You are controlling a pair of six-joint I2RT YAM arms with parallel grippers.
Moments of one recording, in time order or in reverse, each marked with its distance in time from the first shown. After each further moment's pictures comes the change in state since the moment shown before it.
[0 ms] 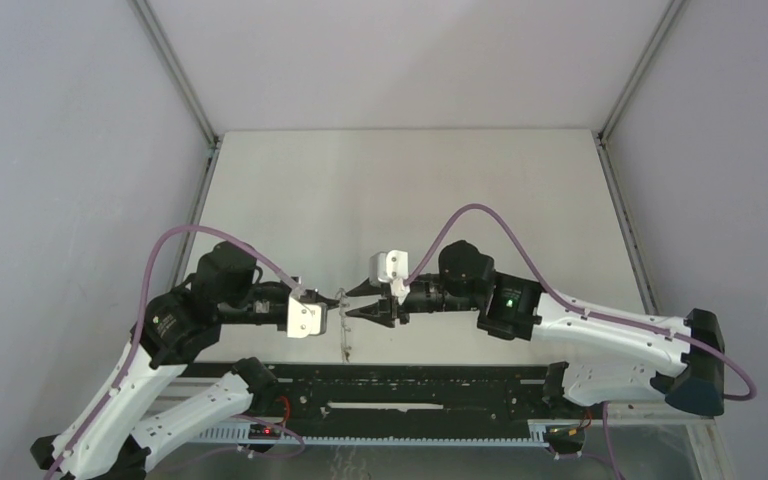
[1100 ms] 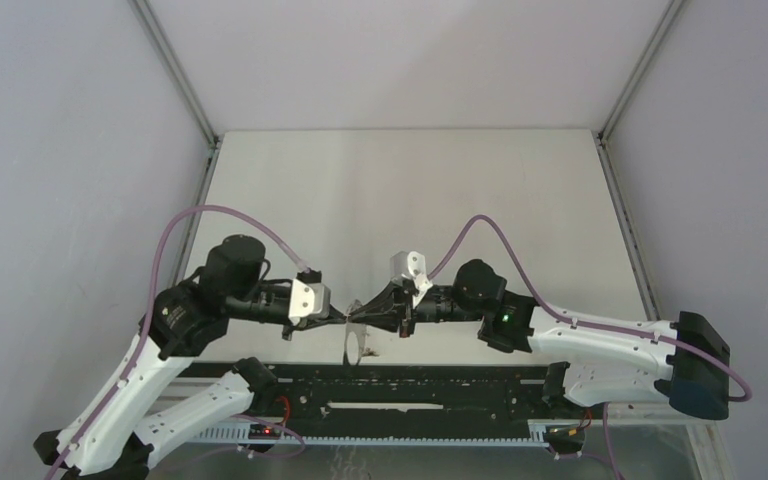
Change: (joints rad) left arm 0.023 0.044 0.000 -0.003 0.166 -0.269; right arm -0.017 -0.024 -0.241 0.394 -0.070 0.282
